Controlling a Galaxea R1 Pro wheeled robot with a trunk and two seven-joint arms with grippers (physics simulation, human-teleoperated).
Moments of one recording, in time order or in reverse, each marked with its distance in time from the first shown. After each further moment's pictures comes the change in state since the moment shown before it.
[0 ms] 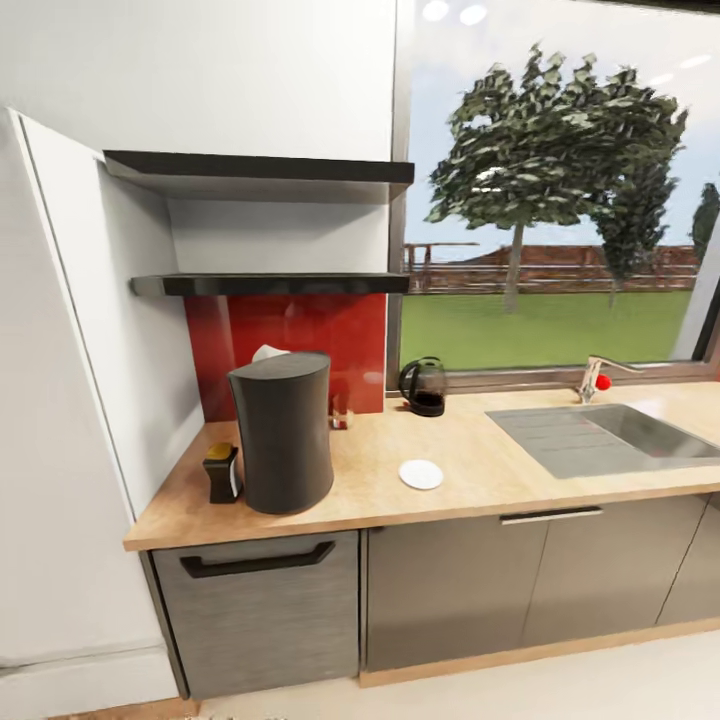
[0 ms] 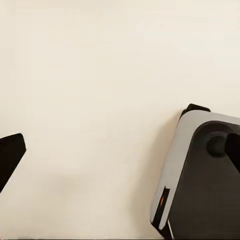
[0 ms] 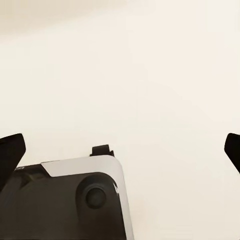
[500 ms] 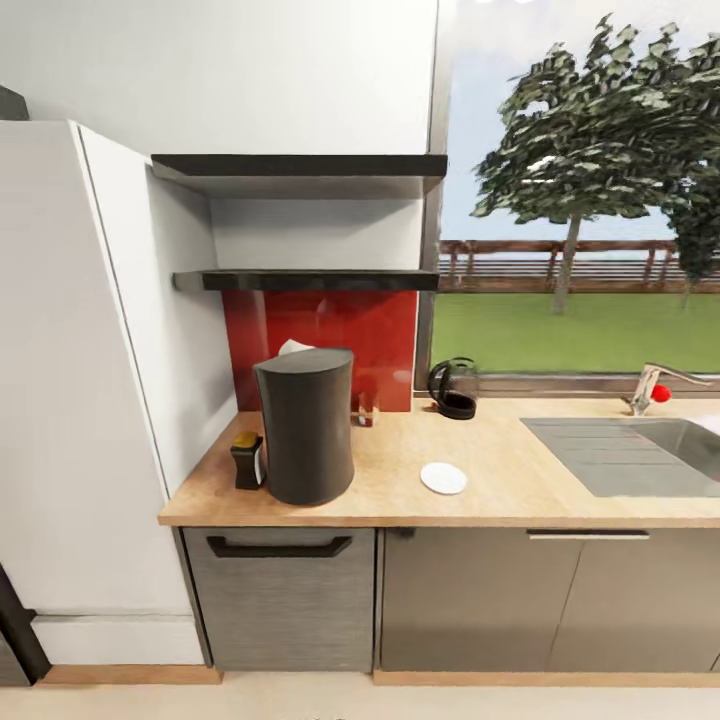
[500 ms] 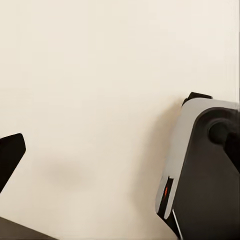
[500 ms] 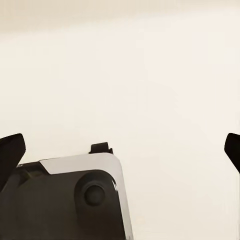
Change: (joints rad) left arm 0.000 -0.011 -0.046 0.006 -0.020 0.014 0.032; right arm 0.000 -0.001 0.000 0.000 0.000 -0.001 0.000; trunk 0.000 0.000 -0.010
